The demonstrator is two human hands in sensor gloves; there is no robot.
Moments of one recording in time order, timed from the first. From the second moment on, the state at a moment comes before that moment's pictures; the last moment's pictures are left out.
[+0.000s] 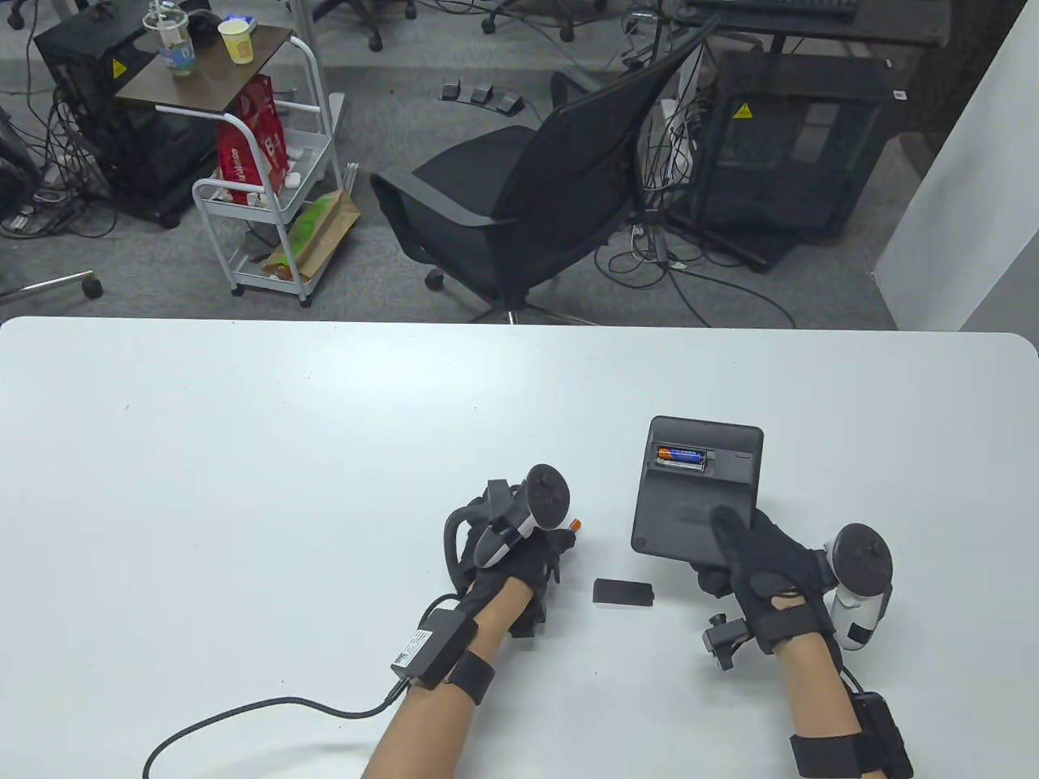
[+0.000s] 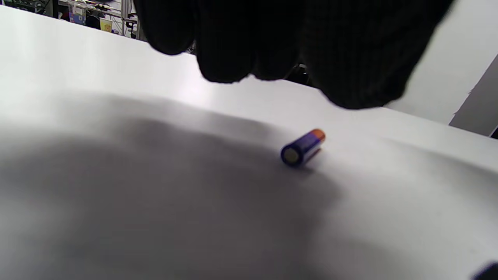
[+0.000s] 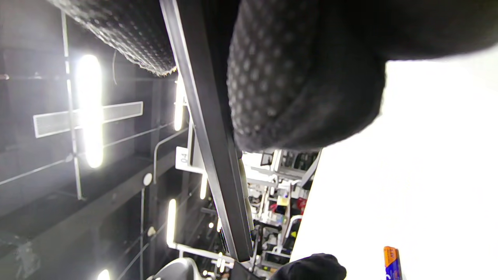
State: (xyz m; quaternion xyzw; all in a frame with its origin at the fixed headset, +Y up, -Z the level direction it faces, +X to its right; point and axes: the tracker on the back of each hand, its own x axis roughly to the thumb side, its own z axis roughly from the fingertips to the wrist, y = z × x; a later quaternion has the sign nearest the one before) left_hand -0.027 -0.747 -0.385 -0.08 -0.02 0.12 0.99; right_hand 0.269 -0.718 -0.314 0.02 -0.03 0.75 0.66
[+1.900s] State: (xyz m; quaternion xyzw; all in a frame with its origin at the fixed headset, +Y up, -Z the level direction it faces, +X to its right) left_hand -0.098 -0.704 -0.328 0.03 -0.21 0.38 0.90; right_hand 0.249 -0.725 -0.314 0.04 0.01 0.77 0.63
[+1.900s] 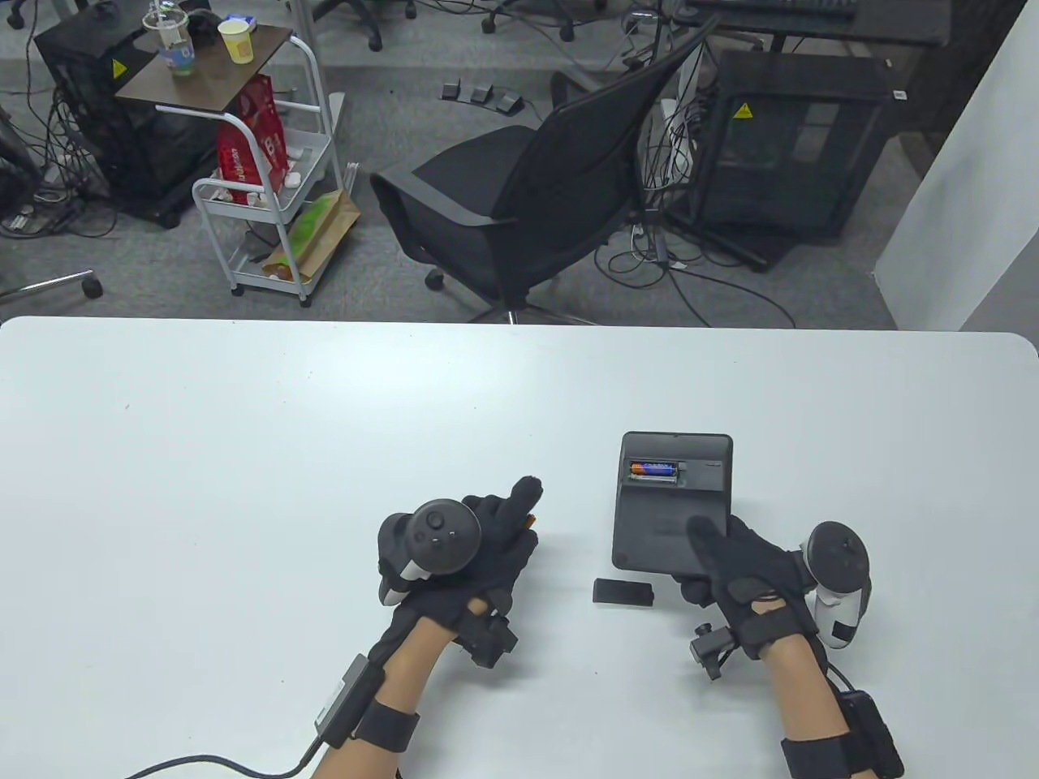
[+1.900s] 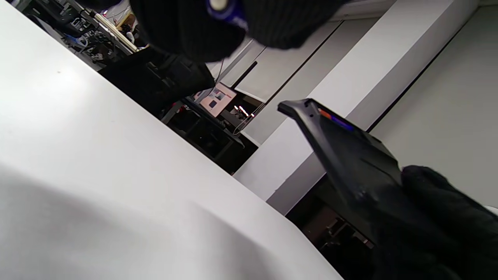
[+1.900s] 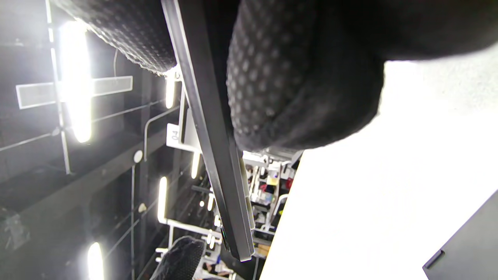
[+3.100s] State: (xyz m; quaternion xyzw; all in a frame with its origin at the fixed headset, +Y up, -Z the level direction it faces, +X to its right) left_hand -0.076 -0.673 -0.291 0.24 -0.22 0.29 0.90; right_hand 0.183 -0.732 -0.296 0.13 0.13 0.79 0.58
